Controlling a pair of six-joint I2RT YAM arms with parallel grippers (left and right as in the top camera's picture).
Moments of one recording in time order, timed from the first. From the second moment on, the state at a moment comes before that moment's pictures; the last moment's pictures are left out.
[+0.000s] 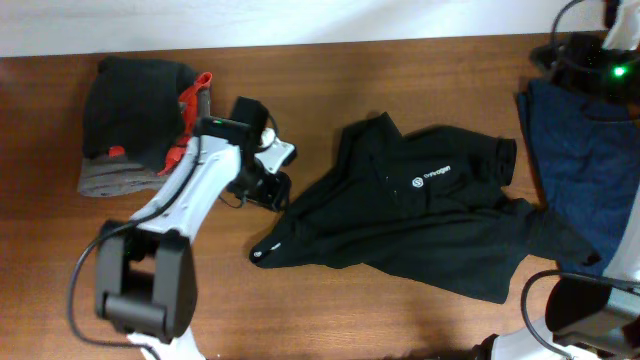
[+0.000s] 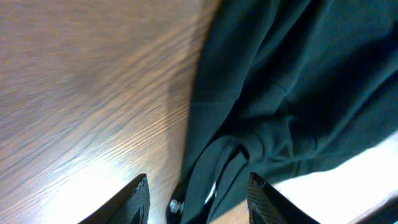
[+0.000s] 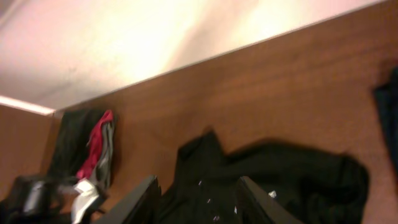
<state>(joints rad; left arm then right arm) -0.30 1.91 1.45 -1.07 0.26 0.18 -0.40 1.74 2.04 -1.16 -0.69 0.07</state>
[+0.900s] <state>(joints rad) -0.44 2.04 1.45 -1.26 0.50 0.12 -0.35 1.74 2.04 -1.26 -0.60 0.07</state>
